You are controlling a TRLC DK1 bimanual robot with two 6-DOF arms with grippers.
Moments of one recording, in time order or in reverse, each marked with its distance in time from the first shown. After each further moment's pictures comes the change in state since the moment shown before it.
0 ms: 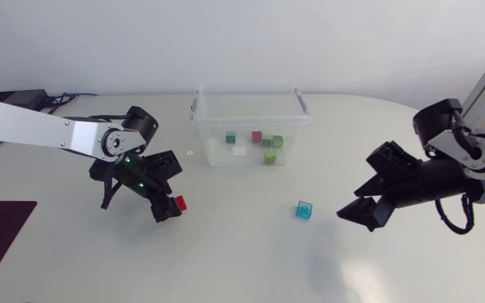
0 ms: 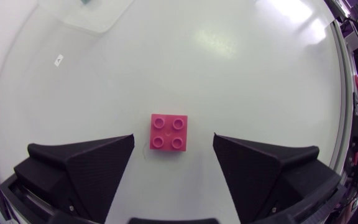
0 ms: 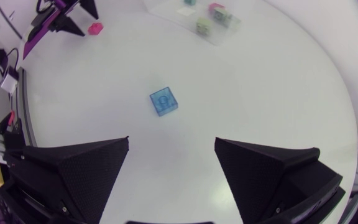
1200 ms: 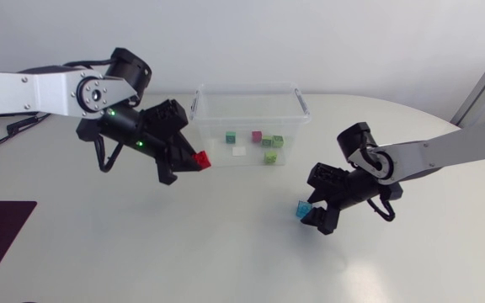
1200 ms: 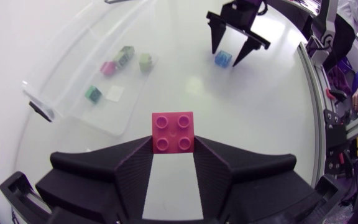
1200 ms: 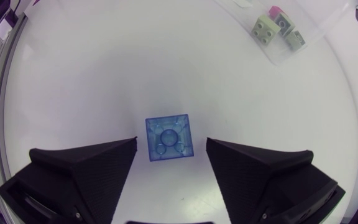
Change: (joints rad) left arm -0.039 -0.141 0.196 -0.082 0.251 0.084; right arm 0.188 0.435 0.082 0.301 0.066 -0.175
